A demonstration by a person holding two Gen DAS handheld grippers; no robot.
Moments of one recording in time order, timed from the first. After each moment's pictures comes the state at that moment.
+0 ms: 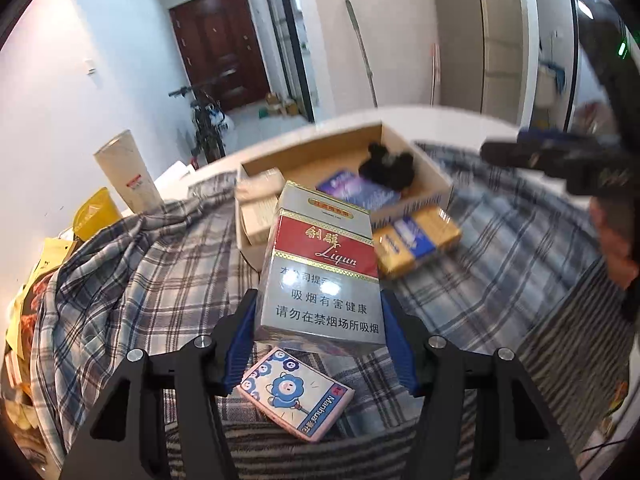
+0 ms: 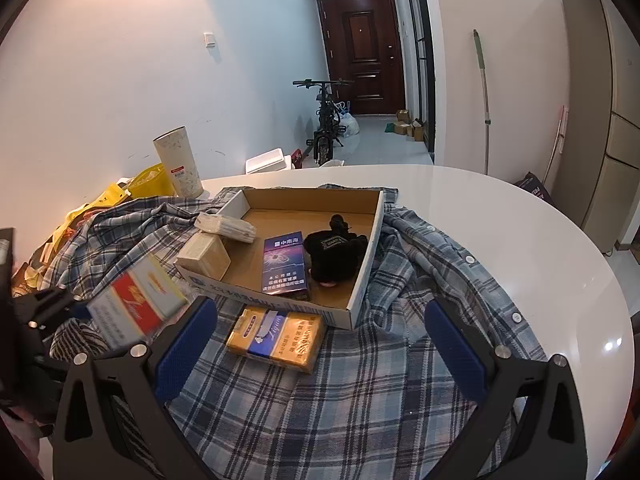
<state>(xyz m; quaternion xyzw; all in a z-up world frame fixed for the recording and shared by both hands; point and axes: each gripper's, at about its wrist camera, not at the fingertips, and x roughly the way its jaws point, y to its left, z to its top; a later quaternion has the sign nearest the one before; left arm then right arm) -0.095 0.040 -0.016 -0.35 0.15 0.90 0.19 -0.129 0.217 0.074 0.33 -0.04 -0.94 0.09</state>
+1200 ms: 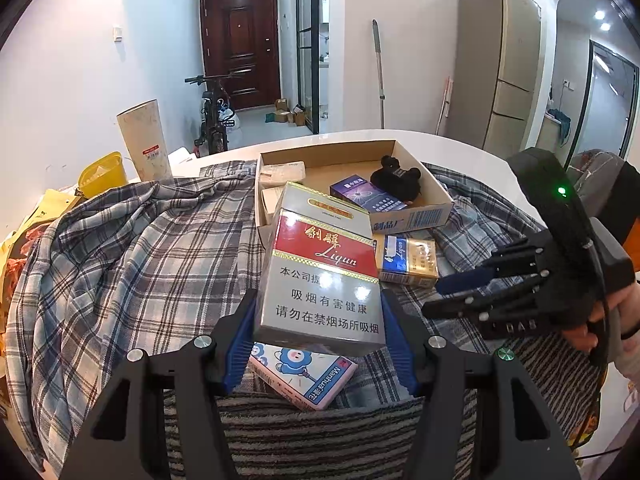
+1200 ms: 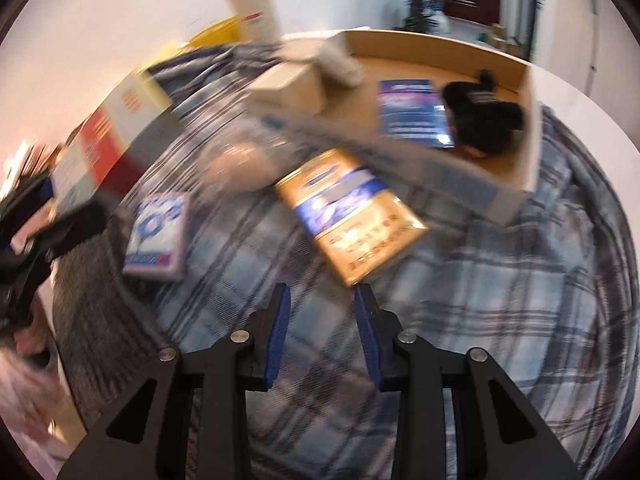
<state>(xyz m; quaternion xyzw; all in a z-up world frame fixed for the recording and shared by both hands) -0.080 0.000 -0.020 -0.35 0.07 0.91 0.19 -0.144 0.144 -0.010 0.51 0.03 -0.82 0.25</state>
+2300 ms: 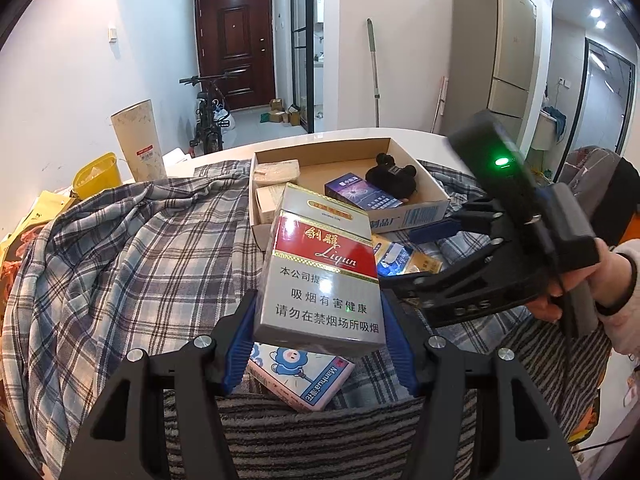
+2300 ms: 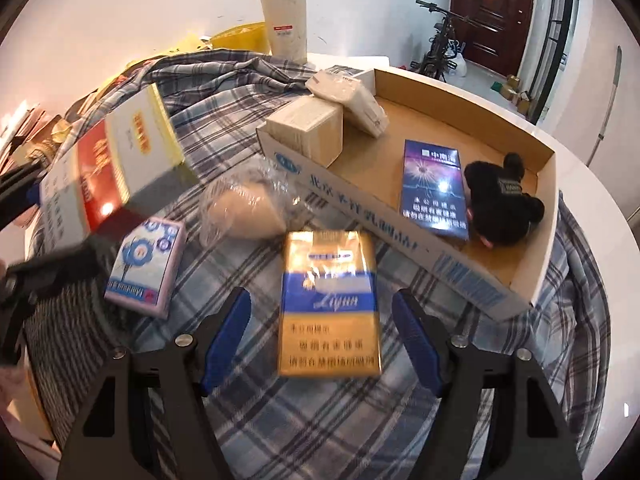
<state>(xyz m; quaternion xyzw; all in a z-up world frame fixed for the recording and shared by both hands) -0.080 0.002 -0.023 -0.35 0.08 0.91 0.20 -0.164 0.112 -0.001 0.46 0.11 -0.84 0.25</state>
